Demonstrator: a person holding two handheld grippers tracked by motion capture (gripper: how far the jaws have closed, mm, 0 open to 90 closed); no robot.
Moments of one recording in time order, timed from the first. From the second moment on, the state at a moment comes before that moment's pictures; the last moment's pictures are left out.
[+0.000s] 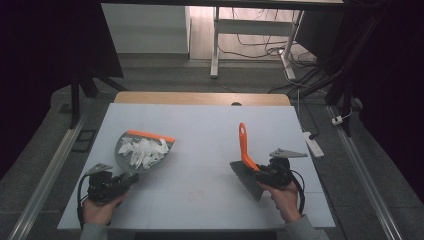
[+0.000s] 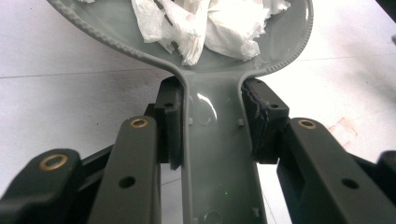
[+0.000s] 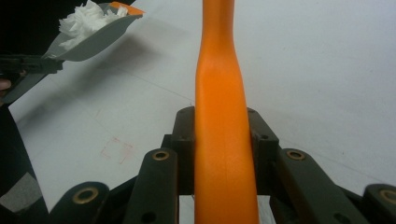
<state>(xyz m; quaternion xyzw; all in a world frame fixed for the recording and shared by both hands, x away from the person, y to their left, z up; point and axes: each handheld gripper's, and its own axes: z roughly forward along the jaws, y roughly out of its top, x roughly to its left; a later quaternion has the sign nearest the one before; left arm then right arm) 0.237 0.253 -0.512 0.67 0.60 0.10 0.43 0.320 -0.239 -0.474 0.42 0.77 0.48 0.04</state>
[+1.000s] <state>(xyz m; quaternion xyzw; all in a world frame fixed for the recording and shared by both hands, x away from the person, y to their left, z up) 0.255 0.242 -0.527 0.65 0.63 0.10 0.41 0.345 -0.239 -0.500 0.46 0.77 0.44 0.03</state>
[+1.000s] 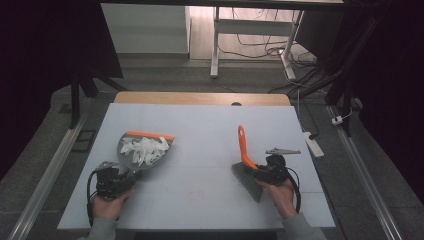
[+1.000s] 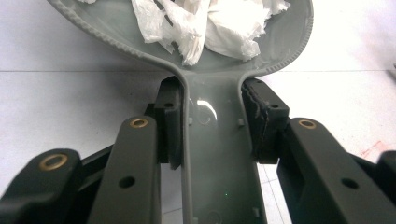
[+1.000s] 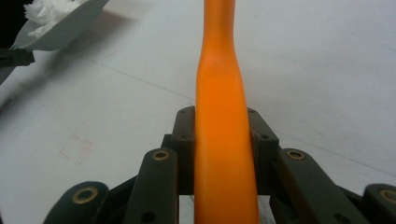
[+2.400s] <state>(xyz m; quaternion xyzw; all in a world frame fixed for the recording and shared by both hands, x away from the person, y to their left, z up) 0.257 0.237 -0.531 0.66 0.64 0.12 0.36 0.366 -0.253 -0.507 0.47 0.80 0.35 0.12</state>
